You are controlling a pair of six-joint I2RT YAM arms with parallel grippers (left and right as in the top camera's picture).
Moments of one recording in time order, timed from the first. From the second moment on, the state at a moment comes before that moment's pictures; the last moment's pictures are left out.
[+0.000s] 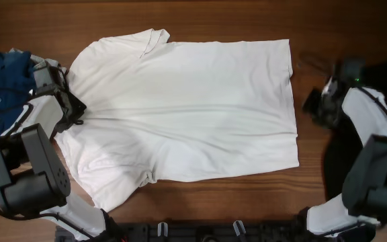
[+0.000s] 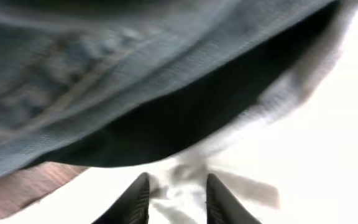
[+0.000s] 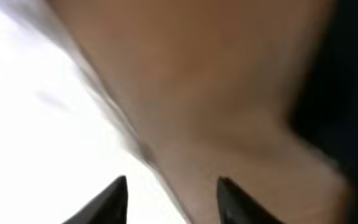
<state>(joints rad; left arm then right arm) 0.32 1.85 1.05 -0.48 -0.12 -0.50 -0.23 1.73 1.13 -0.69 -0.11 0.31</state>
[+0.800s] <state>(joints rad) 0.04 1.70 1.05 -0.55 0.20 -0.20 -0.07 2.32 1.42 0.23 -0.30 0.86</state>
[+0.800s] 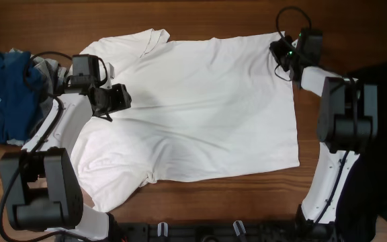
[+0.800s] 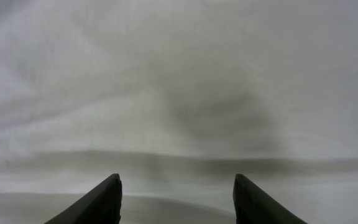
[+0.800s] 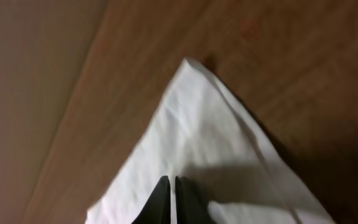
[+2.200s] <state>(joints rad) 0.04 2.19 1.36 0.09 0.14 -0.23 0.09 1.67 1.09 -1.05 -0.27 0.41</state>
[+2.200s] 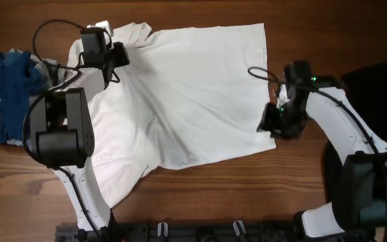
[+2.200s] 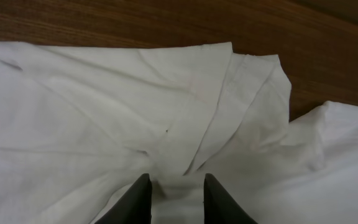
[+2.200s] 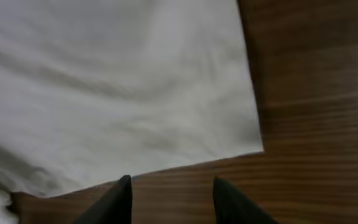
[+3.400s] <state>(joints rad) 0.09 1.77 1.40 -0.59 0.11 -0.16 0.09 1.66 1.00 -0.68 -0.37 0.48</state>
